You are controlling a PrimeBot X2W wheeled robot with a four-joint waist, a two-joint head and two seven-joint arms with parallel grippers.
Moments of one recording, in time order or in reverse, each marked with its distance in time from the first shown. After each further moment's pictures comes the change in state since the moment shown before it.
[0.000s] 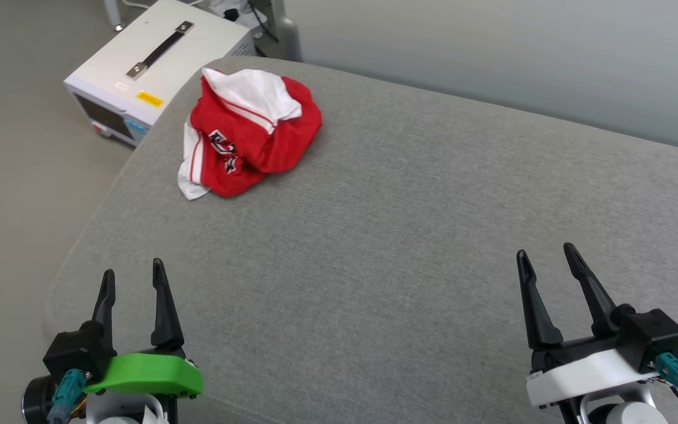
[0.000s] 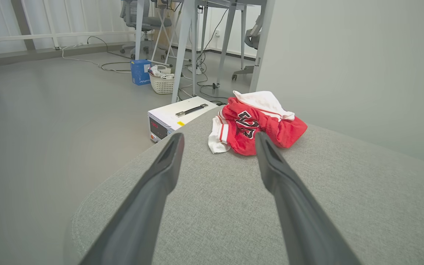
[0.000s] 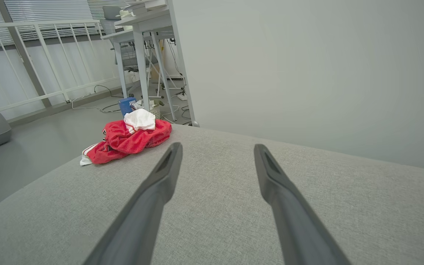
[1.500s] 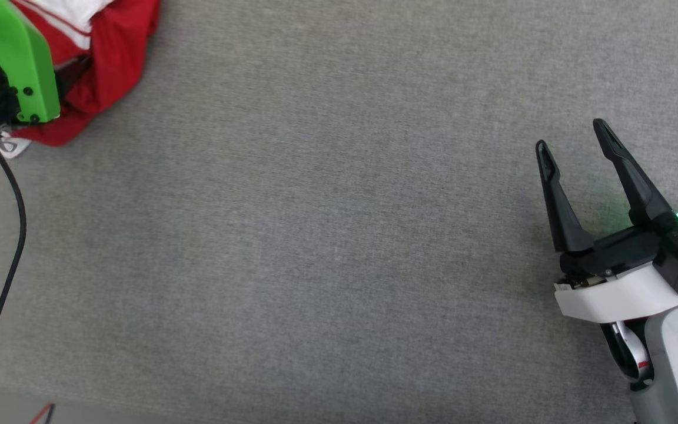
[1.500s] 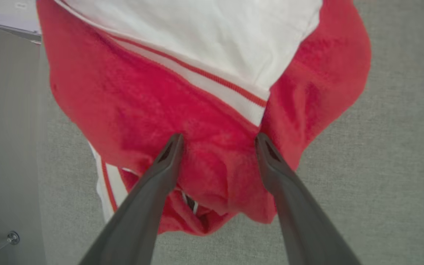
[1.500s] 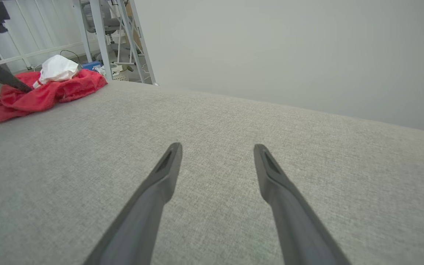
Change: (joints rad) left arm -1.081 0.553 -0.481 0.588 -0.556 -0.151 0.974; right arm -0.266 -0.184 0.077 -0.075 -0.009 0.000 -0.023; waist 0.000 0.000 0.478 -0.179
